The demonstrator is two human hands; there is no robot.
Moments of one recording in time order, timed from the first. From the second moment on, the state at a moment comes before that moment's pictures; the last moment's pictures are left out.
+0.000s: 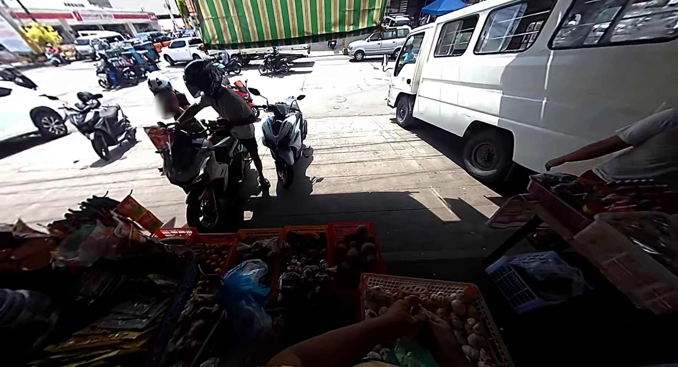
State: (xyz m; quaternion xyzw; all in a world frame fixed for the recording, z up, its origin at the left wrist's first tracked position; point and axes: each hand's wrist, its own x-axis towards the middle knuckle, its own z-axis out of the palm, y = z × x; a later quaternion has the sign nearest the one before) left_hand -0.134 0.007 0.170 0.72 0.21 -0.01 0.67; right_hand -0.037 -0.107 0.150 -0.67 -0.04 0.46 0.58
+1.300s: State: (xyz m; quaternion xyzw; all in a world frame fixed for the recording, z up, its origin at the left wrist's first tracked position) left_hand -0.134 0.004 0.165 0.59 0.34 -0.04 0.73; right_hand -0.032 -0.080 0.140 -0.73 -0.09 0.38 0.56
